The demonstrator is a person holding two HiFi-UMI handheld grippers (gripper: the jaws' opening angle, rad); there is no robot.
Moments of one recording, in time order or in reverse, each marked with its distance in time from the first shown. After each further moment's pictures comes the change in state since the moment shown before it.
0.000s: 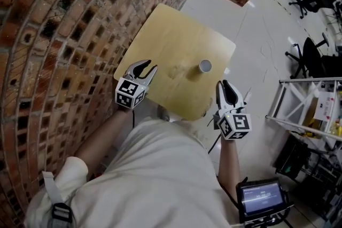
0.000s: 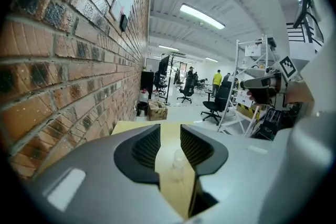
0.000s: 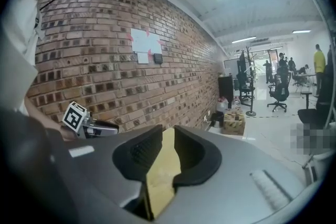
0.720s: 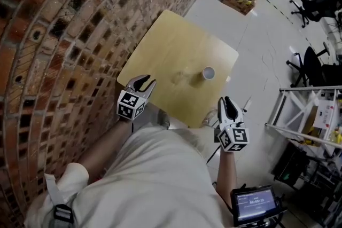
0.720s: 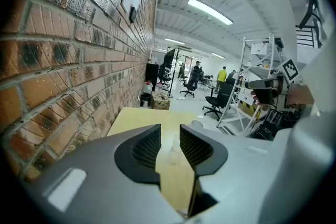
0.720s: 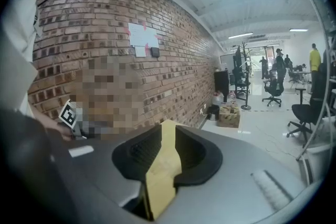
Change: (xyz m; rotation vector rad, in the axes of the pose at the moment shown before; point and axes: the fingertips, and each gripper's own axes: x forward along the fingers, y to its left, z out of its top) left arm -0.027 0.002 -0.046 -0.058 0.079 0.033; right arm -0.023 0.000 -0.037 0.025 0.056 -0.039
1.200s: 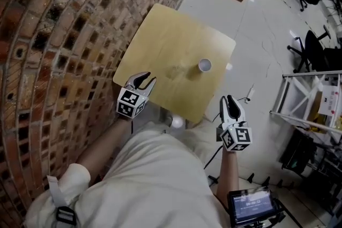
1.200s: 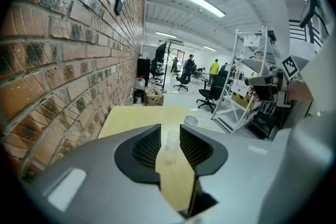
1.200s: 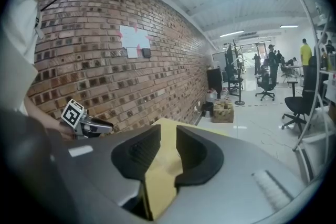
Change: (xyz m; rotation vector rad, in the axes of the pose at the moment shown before) left arm 0.030 -0.022 -0.002 0.072 0.064 -0.068; right arm -0.019 -0.028 -0.021 0.059 -0.003 -0.050
